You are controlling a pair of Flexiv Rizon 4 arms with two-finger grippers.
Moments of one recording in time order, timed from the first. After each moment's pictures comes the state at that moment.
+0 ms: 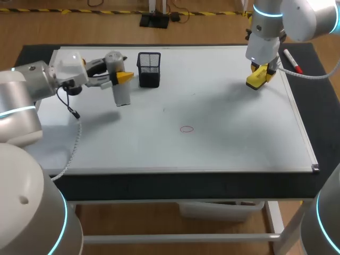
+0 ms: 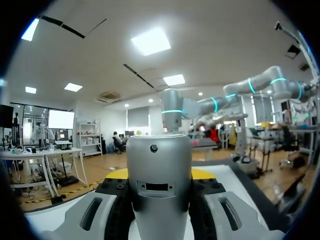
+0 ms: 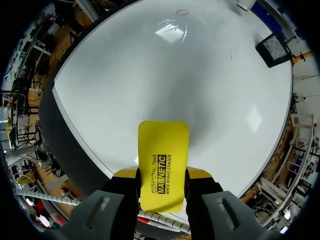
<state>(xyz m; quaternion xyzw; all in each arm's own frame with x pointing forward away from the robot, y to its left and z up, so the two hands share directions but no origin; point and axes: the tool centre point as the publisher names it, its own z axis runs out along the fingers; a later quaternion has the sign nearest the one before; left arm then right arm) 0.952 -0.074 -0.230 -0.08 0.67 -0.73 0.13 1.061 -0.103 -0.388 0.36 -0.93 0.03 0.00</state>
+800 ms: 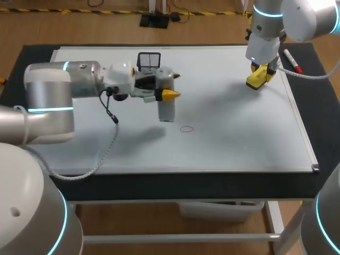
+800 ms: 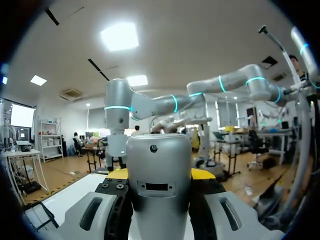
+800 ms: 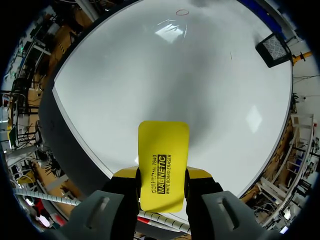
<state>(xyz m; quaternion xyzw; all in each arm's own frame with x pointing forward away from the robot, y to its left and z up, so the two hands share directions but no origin) 0.873 -0.218 -0.233 0.03 0.67 -0.74 0.00 1.060 -0.103 -0.388 0.36 -0.93 0.03 0.00</state>
